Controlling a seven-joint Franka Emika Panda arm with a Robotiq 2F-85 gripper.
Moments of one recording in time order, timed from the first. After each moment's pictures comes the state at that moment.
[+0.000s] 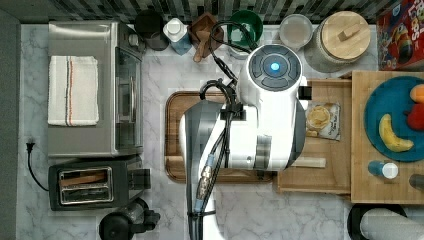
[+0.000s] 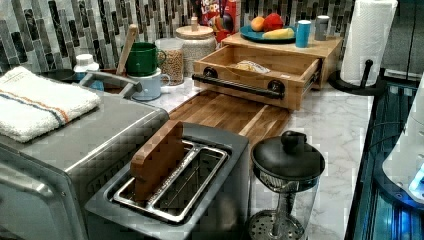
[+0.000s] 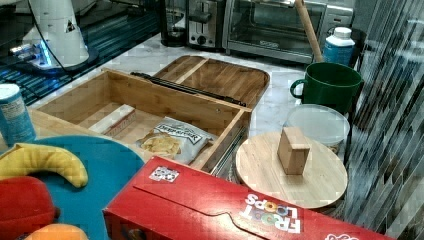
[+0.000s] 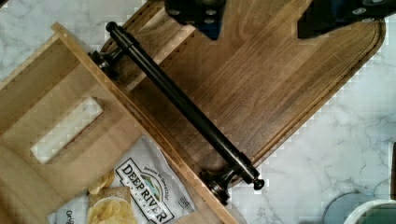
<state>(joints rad) -0.04 0.04 -0.03 -1.87 -0.02 0.26 -0.07</state>
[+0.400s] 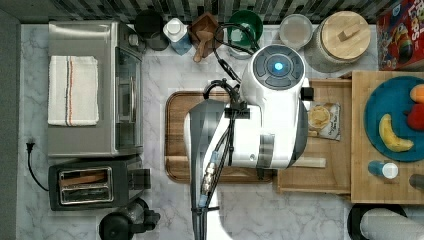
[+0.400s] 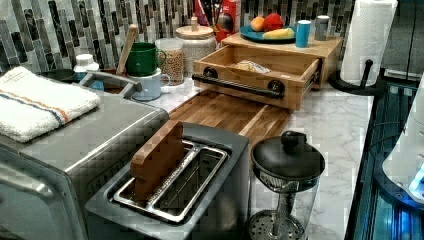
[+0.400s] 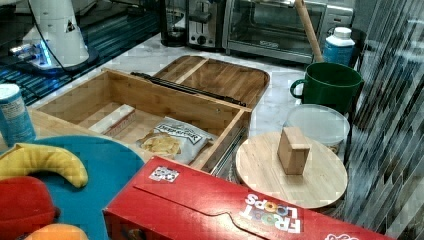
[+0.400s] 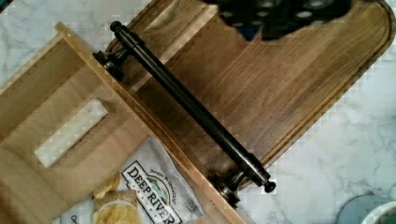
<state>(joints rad) -0.06 0.06 -0.03 -1.88 -0.03 0.26 -0.07</state>
